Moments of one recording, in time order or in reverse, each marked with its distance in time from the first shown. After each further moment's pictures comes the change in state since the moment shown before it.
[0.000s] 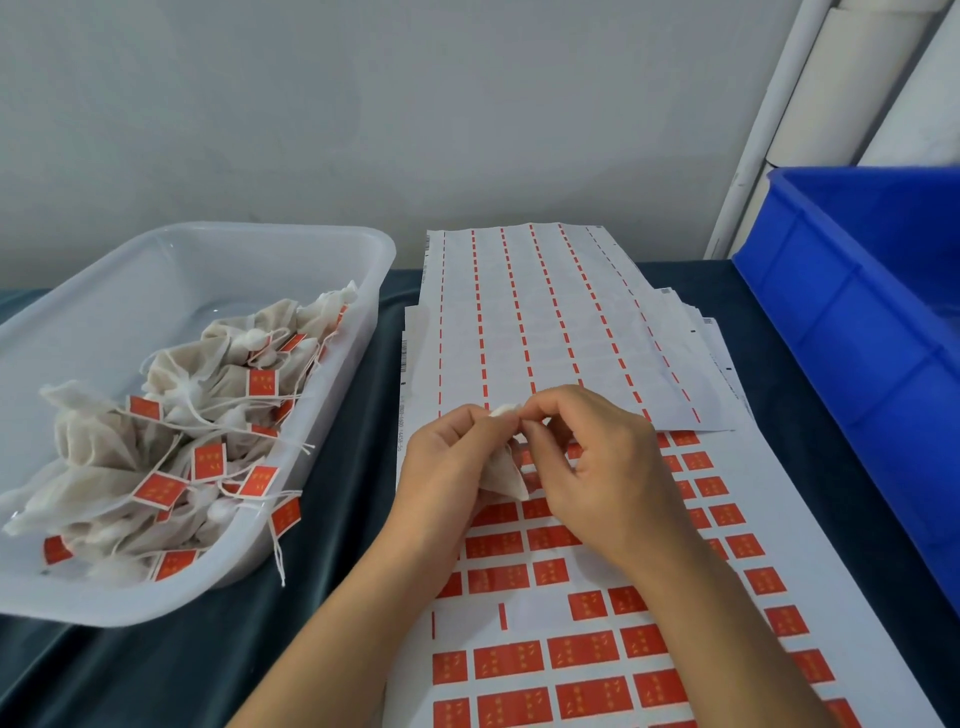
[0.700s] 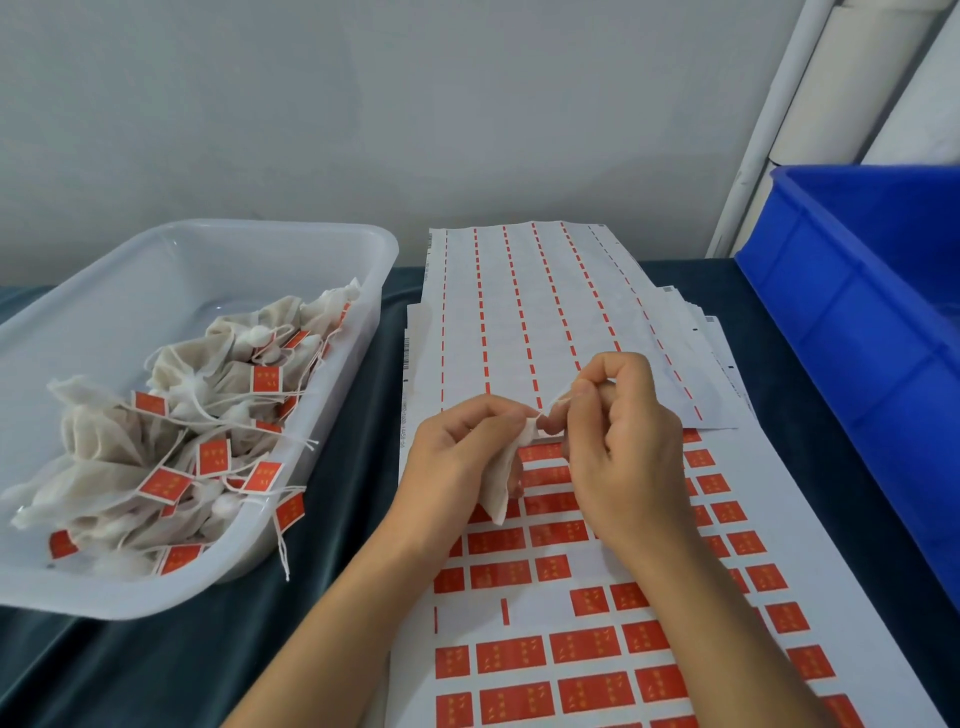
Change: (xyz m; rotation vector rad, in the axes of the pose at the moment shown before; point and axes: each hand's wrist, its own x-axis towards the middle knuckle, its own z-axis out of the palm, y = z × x) left_hand -0.004 0.009 -0.003 0.134 -0.103 0.121; right_hand 0.004 -0.001 0.001 0.171 0.194 0.161
